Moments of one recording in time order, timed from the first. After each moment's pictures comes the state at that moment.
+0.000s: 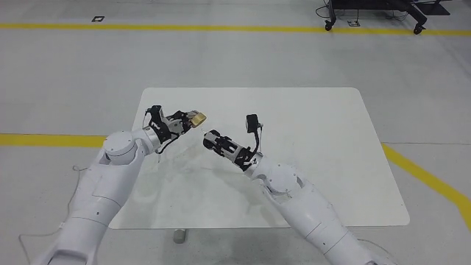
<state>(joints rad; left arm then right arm) 0.99 -1.14 -1.15 -1.09 -0.59 0.10 -0.74 -1.19 -1.44 0.90 -1.32 0.17 -0.20 0.33</state>
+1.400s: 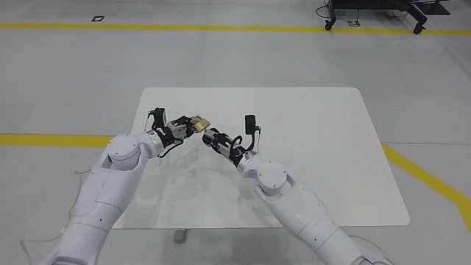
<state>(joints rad) 1.03 -1.14 -1.16 -1.16 -0.49 0.11 -0.75 -1.15 -1.49 0.88 -1.23 0.23 -0.11 0.22</state>
